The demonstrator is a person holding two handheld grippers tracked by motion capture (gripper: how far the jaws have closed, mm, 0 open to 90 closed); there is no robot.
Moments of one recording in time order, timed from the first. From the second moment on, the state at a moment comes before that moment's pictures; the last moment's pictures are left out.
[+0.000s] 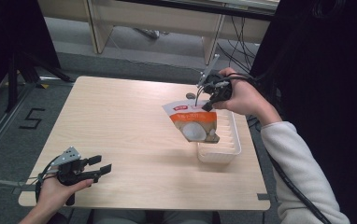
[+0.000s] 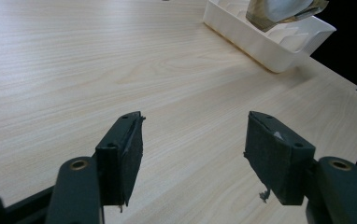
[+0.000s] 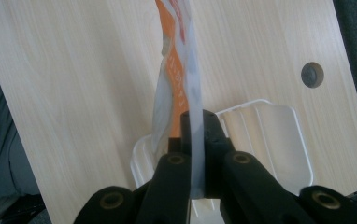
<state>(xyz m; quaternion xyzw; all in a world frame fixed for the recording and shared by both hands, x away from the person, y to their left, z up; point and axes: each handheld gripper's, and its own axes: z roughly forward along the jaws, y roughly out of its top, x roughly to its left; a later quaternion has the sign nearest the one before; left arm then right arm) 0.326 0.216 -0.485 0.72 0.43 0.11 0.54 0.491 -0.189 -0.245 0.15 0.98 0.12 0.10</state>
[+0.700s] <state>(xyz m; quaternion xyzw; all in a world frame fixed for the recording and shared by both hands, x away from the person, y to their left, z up) 0.327 0.217 -0.485 0.72 0.43 0.11 0.54 0.489 -0.204 -0.243 0.16 0.98 0.11 0.10</state>
